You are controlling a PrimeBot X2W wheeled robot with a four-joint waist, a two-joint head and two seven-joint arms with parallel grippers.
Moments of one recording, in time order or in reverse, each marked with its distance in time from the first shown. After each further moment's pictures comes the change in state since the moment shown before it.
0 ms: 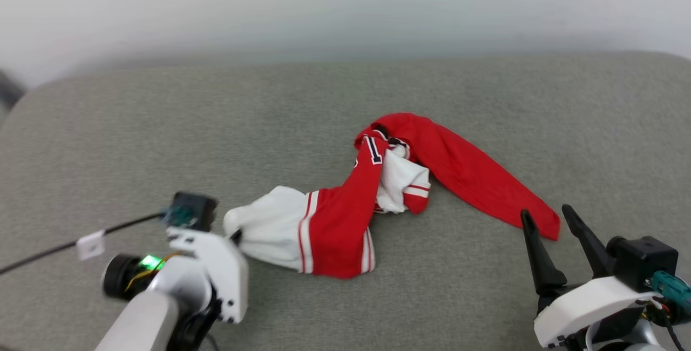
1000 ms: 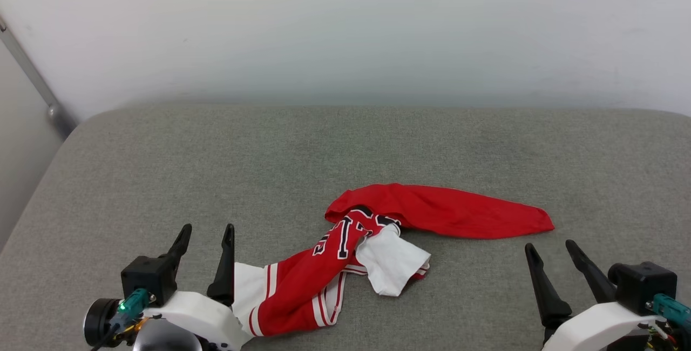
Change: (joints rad) left arm 0.259 -0.040 0.111 -0.162 0.050 0.110 -0.514; right arm 0.101 0.002 -0.021 -0.050 0.000 0.000 0.083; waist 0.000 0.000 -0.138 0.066
